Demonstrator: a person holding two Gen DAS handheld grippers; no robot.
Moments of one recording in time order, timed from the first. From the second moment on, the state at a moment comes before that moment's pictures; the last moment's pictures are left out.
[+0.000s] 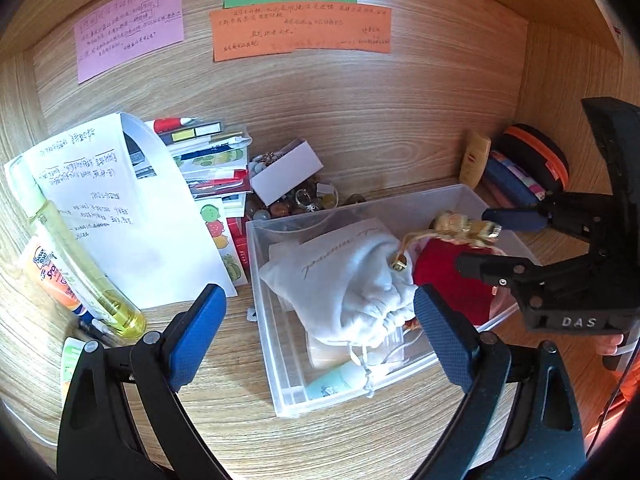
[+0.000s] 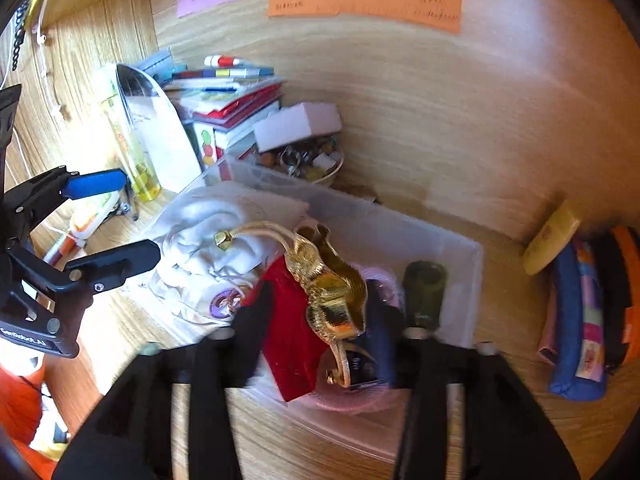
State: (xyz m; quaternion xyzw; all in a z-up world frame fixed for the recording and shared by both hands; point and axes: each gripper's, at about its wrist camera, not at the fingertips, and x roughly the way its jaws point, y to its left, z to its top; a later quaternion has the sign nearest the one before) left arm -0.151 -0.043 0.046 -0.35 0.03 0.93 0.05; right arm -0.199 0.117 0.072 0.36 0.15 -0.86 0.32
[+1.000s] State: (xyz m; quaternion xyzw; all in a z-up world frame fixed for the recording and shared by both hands) left arm -0.104 -0.026 0.057 -0.30 0.02 0.95 -0.02; right arm -0.124 0.165 0.104 0.26 0.15 -0.92 0.25
